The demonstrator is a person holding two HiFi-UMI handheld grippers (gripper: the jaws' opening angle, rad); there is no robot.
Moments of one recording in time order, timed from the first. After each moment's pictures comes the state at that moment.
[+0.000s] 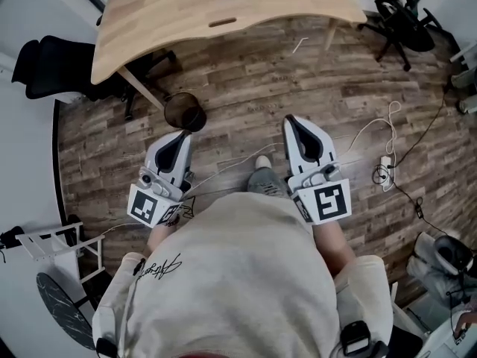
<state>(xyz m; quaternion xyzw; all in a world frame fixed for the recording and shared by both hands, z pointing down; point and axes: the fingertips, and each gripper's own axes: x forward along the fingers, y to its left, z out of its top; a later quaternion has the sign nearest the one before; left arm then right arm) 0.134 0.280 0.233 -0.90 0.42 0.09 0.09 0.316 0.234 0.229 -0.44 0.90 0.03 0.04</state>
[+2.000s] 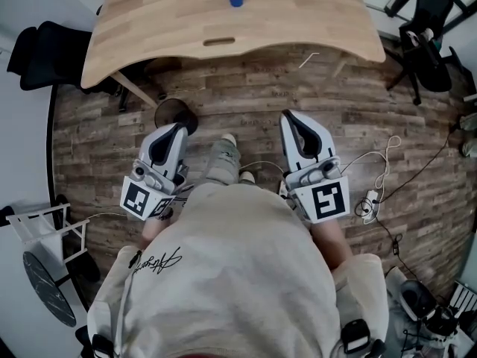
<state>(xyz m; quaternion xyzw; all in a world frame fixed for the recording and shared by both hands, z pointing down) 0.161 0.108 0.242 -0.87 0.49 0.09 0.06 0.339 0.045 0.232 -0.35 0.93 0.04 0.02</state>
